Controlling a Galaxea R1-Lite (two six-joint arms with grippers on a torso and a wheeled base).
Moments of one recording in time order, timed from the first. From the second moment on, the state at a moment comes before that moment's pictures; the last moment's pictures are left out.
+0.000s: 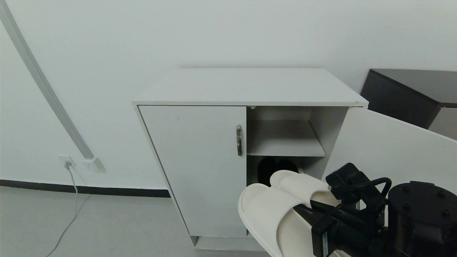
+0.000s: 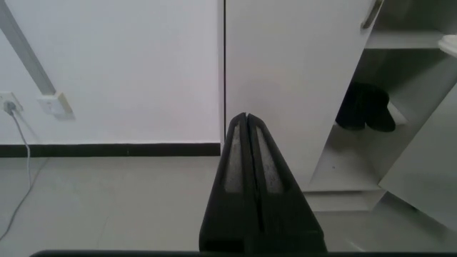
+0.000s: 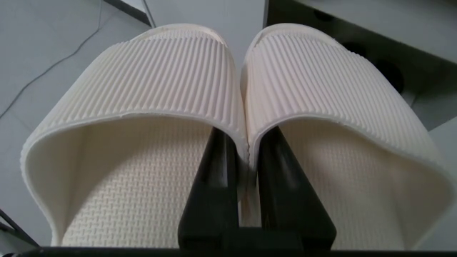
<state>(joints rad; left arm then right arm) 0.00 0.00 0.00 0.00 -0.02 0.00 0.94 1.55 -0.44 -0.82 -0.31 0.13</state>
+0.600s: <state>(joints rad) 0.00 0.00 0.00 0.00 -0.02 0.00 0.94 1.55 -0.43 -0.82 -0.31 0.13</state>
